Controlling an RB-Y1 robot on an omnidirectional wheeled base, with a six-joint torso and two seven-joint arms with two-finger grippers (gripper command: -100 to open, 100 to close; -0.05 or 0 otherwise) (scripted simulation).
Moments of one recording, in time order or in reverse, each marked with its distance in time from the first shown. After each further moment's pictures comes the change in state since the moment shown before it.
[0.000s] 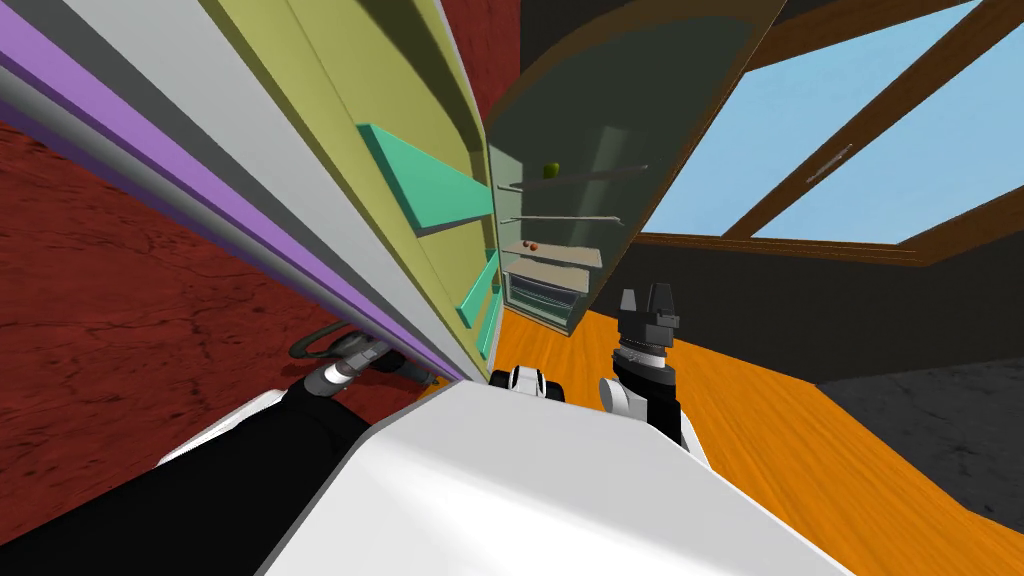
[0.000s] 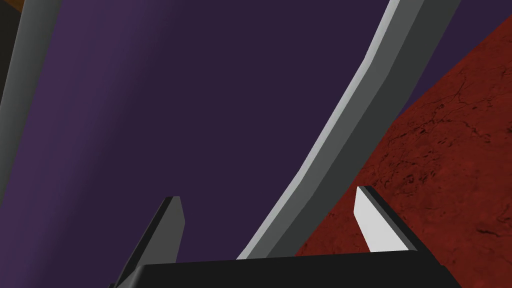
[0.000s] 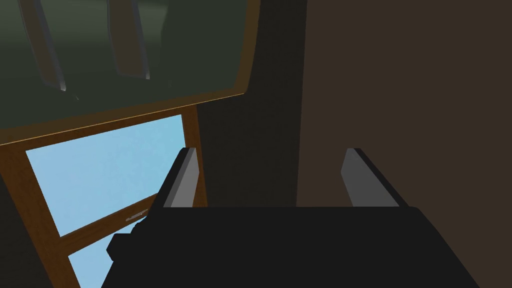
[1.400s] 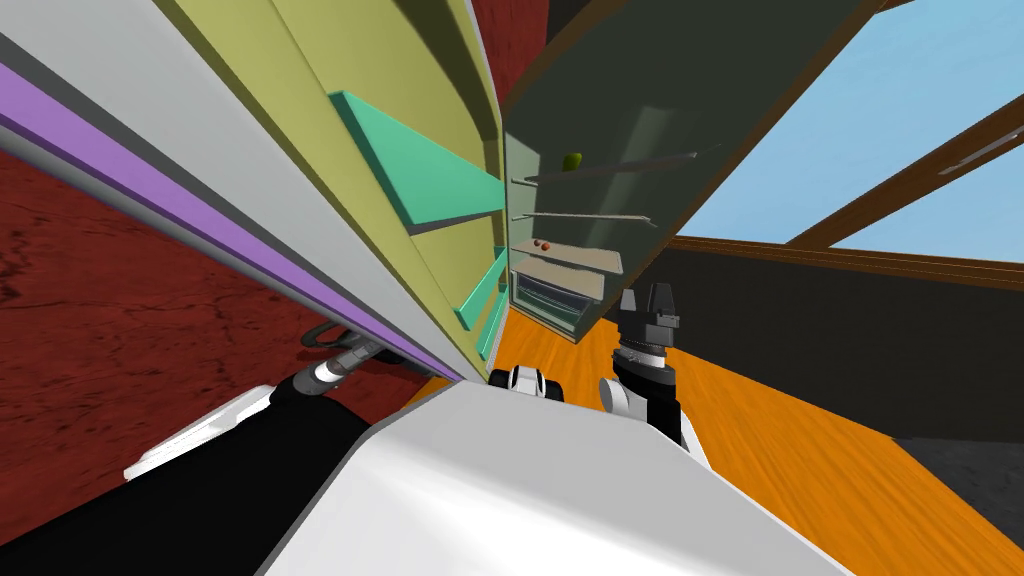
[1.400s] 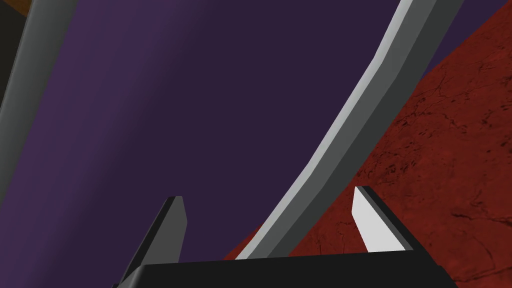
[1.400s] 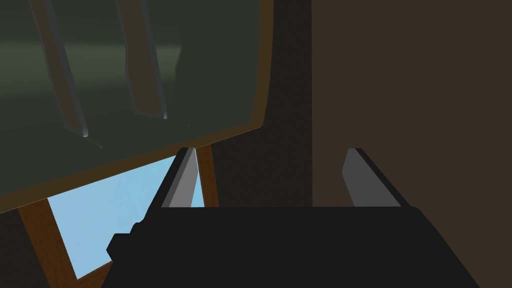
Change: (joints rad) left arm 0.002 0.054 0.012 0.031 0.015 -0.065 0.036; right arm 0.000 0.000 0.000 0.000 0.000 0.000 0.000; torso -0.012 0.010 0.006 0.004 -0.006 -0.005
